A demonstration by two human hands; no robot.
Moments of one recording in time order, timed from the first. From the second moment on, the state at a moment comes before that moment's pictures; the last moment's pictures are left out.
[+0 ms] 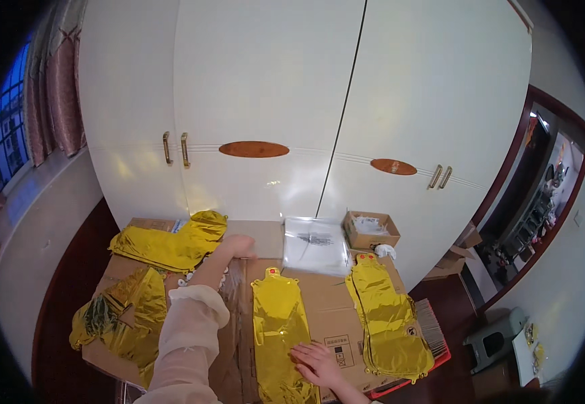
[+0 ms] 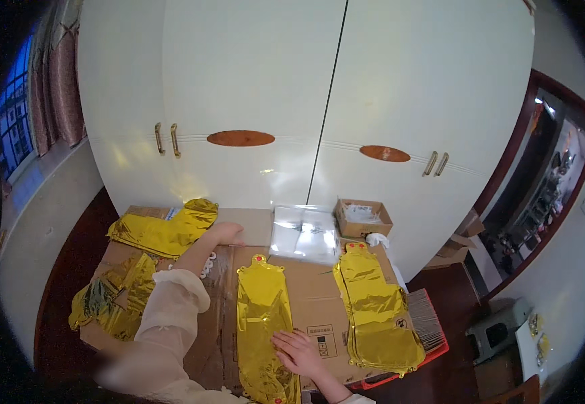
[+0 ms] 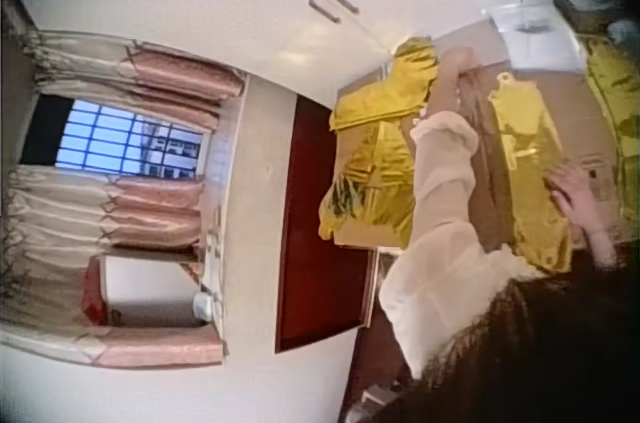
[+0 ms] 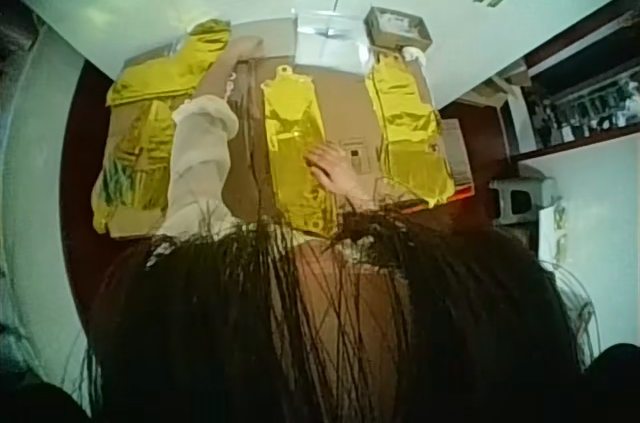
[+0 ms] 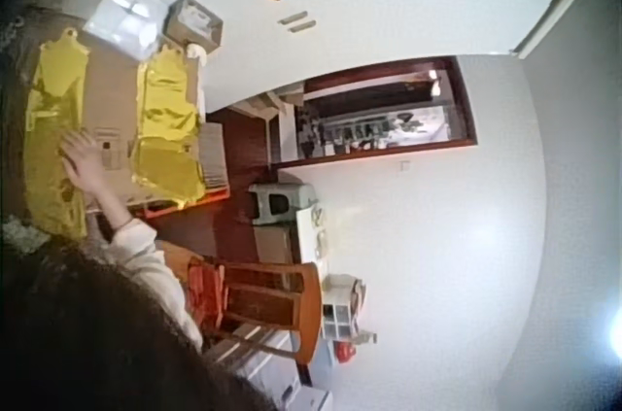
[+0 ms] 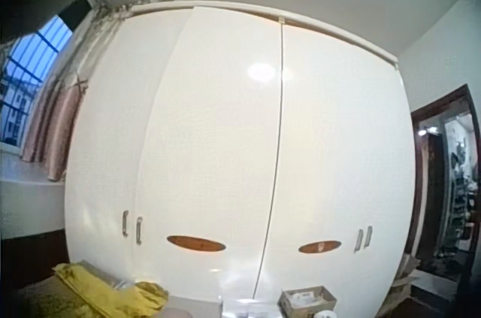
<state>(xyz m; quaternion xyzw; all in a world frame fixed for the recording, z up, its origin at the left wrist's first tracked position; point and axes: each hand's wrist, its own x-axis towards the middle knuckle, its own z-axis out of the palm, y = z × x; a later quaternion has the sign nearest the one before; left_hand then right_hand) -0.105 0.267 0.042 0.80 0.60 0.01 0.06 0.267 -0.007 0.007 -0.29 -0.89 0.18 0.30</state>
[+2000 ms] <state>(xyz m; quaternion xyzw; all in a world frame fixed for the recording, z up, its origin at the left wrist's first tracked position) -0.122 0.056 0.242 0.73 0.57 0.37 0.08 0.258 0.002 0.025 -0.33 -0.82 0.22 0.41</state>
